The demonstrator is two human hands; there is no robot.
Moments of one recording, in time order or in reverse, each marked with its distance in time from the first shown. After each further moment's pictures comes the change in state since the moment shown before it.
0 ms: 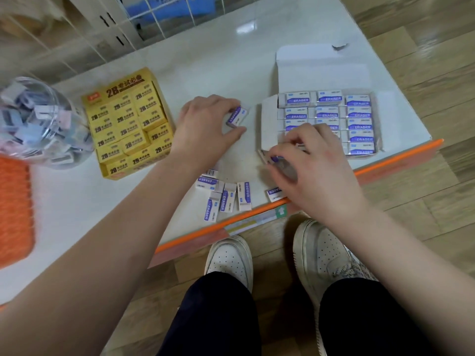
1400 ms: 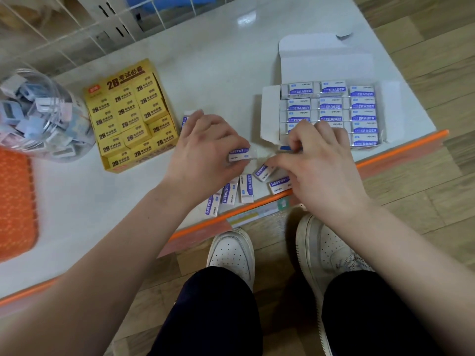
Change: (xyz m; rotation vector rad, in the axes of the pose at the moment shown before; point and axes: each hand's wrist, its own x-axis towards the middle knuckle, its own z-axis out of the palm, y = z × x) left_hand -0.053 0.004 0.000 0.084 0.081 0.287; right_hand -0.005 -0.003 -0.007 -0.091 -0.075 -0.045
